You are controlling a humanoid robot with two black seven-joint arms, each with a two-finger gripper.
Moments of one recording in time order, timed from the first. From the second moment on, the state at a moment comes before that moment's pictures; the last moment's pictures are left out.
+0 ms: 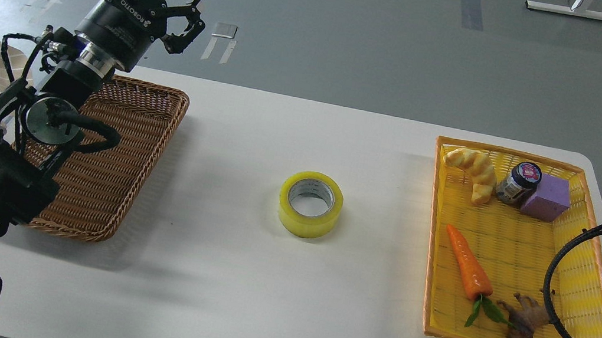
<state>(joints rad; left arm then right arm) -0.56 0.35 -1.24 -1.05 0.23 -0.49 -0.17 0.34 -0.22 1.64 1.11 -0.25 0.49 0.17</state>
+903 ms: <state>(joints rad) -0.75 0.50 -1.11 -1.06 0.82 -0.49 -0.18 0.32 -0.16 1.66 1.12 -0.25 0.49 0.17</state>
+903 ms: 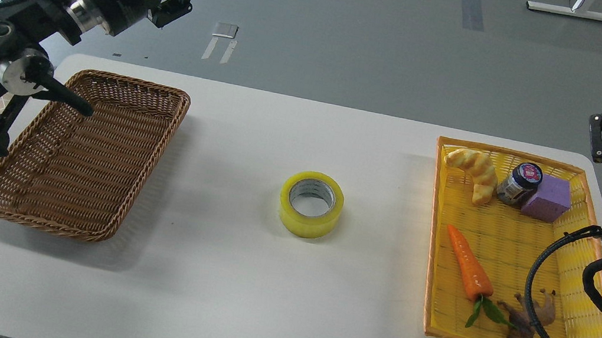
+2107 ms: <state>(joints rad) -0.86 0.50 -0.72 -1.22 1.65 -0.49 -0.19 0.30 -0.16 1.66 1.13 -0.25 0.49 0.17</state>
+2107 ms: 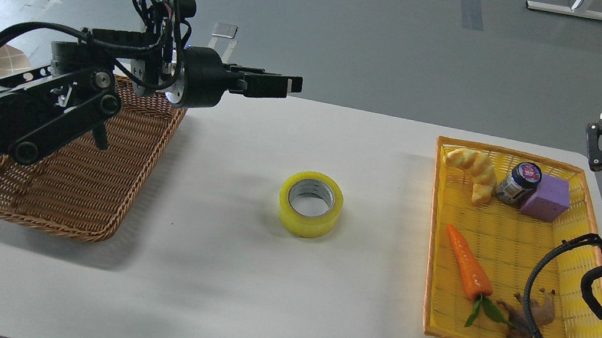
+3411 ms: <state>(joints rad) -0.89 0.30 -0.49 -1.09 1.88 -0.49 -0.12 0.26 -0.12 1.65 1.13 -0.25 0.49 0.17</state>
